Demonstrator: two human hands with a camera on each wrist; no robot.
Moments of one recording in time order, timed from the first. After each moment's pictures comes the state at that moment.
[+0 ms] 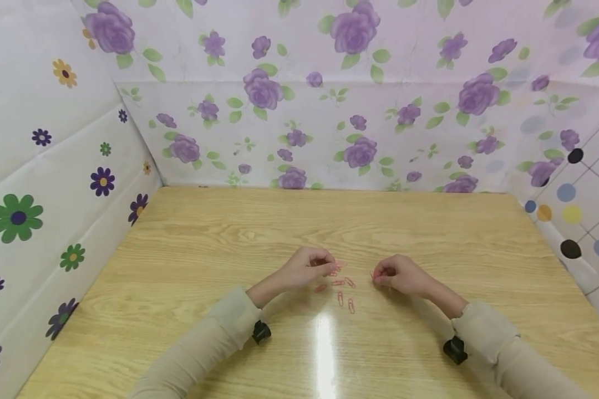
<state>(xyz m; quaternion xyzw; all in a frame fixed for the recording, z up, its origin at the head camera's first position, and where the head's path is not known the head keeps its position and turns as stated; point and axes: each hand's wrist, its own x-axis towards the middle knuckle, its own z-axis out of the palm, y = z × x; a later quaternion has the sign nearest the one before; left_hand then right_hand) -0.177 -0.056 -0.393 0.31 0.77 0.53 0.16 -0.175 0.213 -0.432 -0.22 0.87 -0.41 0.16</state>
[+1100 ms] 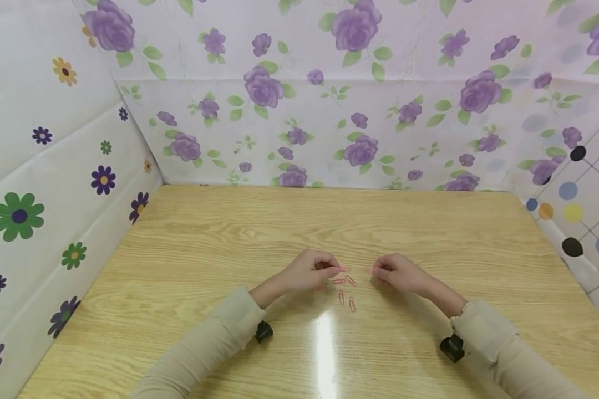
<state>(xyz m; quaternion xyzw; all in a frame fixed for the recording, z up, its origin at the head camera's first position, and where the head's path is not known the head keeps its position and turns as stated) -0.169 -0.052 -0.385 0.36 0.79 0.47 0.13 -0.172 0.203 -0.425 -0.20 0.87 -0.41 0.18</state>
